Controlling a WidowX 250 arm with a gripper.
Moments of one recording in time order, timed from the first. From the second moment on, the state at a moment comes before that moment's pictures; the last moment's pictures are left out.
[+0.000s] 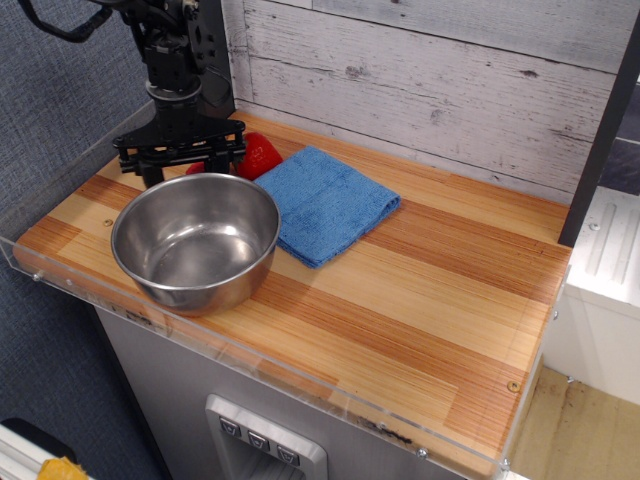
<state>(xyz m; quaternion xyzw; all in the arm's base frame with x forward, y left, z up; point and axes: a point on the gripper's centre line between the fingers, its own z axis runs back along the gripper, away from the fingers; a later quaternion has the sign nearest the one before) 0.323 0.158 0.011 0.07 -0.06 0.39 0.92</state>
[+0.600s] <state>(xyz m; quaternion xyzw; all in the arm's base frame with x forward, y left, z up) 0.320 0.157 0.014 0.06 -0.08 0.40 0.91</state>
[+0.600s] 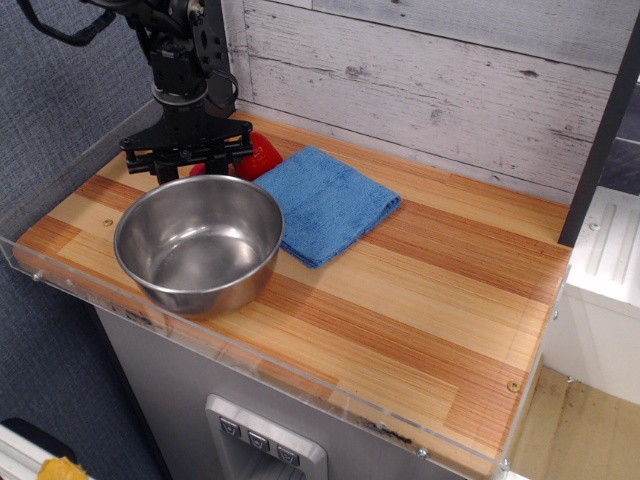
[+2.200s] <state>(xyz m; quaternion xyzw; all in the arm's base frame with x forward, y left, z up) 0.356 0.087 0.176 -0.06 -0.20 0.38 0.90</state>
